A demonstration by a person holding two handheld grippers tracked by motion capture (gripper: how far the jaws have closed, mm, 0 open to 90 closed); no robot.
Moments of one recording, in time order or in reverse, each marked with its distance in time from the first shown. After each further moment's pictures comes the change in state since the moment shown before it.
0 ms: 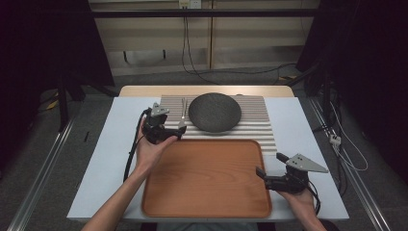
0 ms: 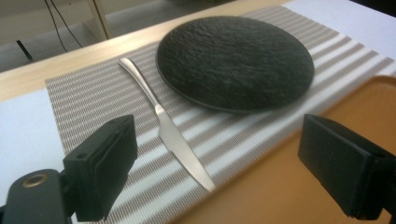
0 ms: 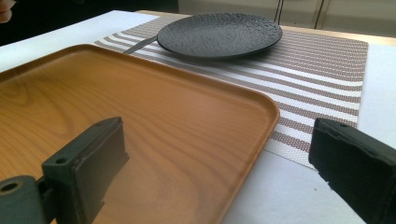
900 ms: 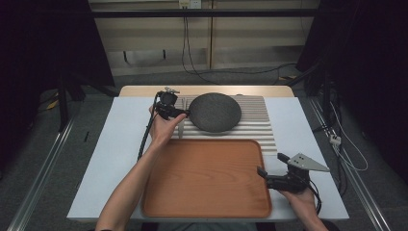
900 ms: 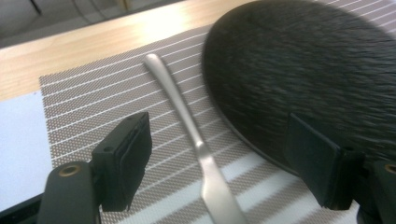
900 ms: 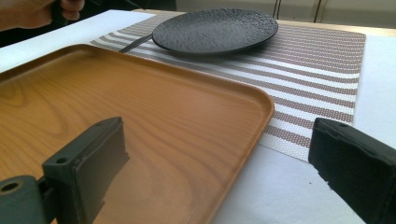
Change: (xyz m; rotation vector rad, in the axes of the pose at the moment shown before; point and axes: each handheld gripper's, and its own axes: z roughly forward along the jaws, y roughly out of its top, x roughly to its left) left arm 0.043 0.031 0.093 0.158 0.076 -0.103; right arm -0.006 -0.002 0.000 0.010 0.000 0.023
